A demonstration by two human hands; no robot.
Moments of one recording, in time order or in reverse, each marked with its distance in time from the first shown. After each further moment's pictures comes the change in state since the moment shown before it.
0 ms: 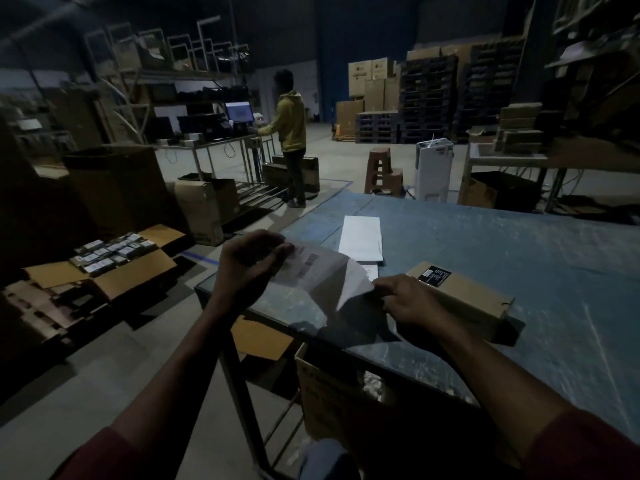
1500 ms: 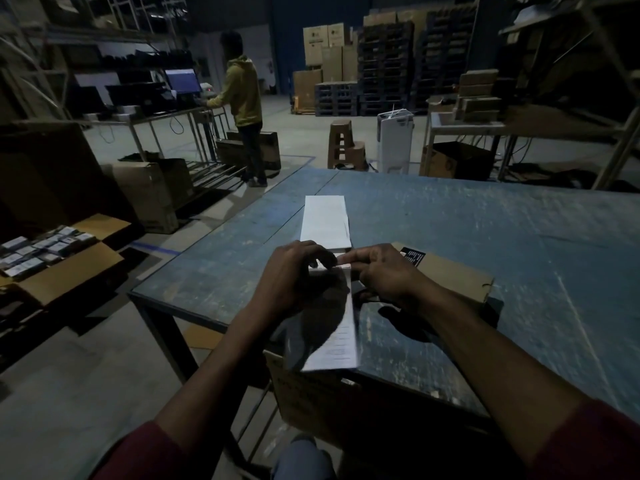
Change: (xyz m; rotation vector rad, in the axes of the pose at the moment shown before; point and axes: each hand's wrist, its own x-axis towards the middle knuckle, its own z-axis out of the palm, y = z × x) left_hand 0.014 -0.051 0.126 0.298 -0.367 0.173; right_hand 0.006 -0.011 -0.016 0.540 0.020 0.174
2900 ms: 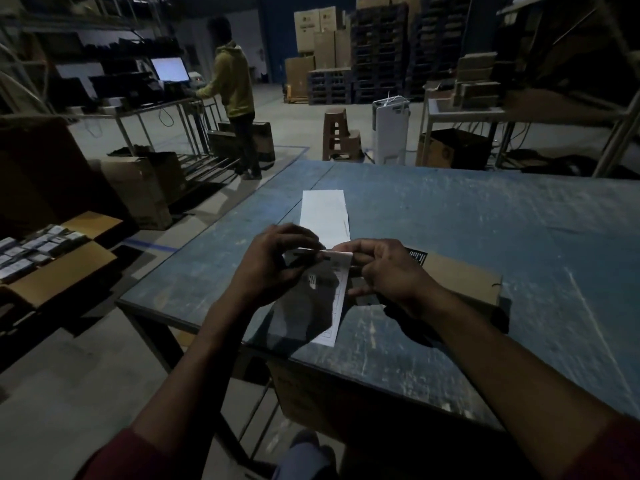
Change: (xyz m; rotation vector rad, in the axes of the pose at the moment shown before) left_hand 0.014 -0.022 -0.020 -0.100 -0.033 -0.019; right_hand 0.000 -0.003 0.000 0.154 0.013 -0.020
